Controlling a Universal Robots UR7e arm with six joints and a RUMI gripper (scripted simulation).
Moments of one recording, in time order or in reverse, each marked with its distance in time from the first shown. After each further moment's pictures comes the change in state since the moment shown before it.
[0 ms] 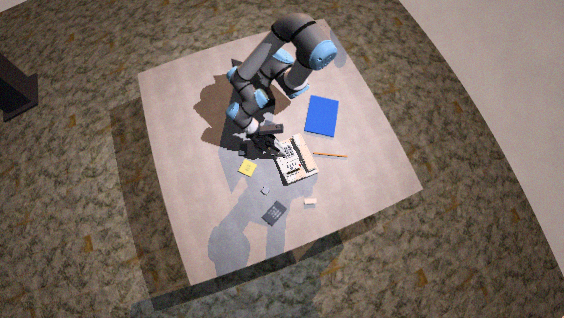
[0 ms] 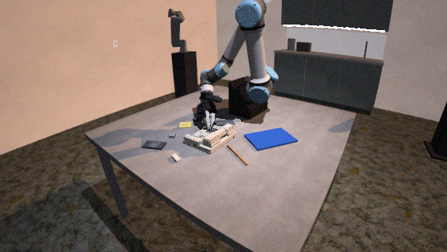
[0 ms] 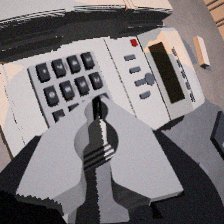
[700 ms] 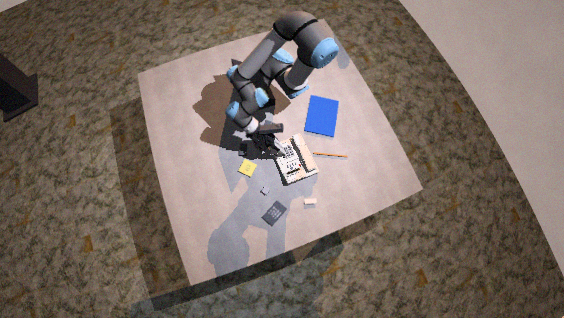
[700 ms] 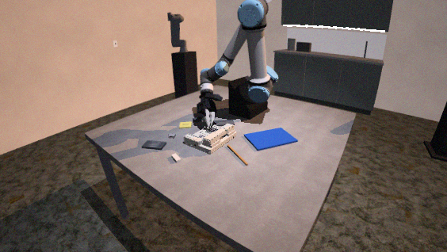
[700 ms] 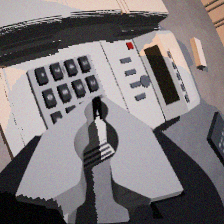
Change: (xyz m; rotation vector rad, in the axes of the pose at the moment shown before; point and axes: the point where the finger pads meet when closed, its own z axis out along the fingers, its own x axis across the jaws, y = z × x) arm 0.004 -0.005 -0.005 0.000 0.000 0.000
